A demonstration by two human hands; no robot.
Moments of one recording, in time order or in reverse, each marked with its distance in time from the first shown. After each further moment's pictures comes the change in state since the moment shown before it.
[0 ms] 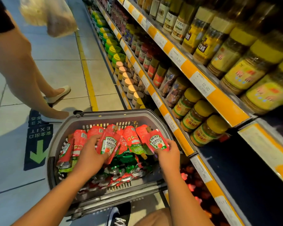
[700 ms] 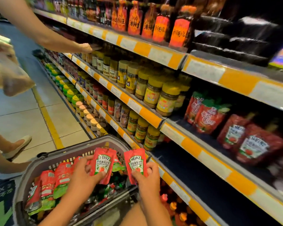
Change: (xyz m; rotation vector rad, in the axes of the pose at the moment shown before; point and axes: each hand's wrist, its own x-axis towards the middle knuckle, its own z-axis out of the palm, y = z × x) left_hand -0.102 0.130 0.010 -0.311 -0.219 0.155; right_hand -0.119 -0.014 -0.094 0.406 0.119 -0.078
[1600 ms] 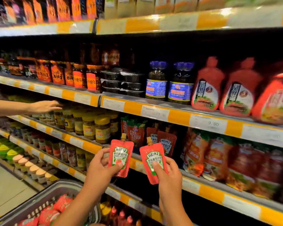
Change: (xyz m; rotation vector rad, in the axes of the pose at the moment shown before) left_hand -0.057 0.178 0.165 -0.197 -0.474 0.314; right_hand -0.076 -0.158 -0.195 0.287 0.414 -0.369
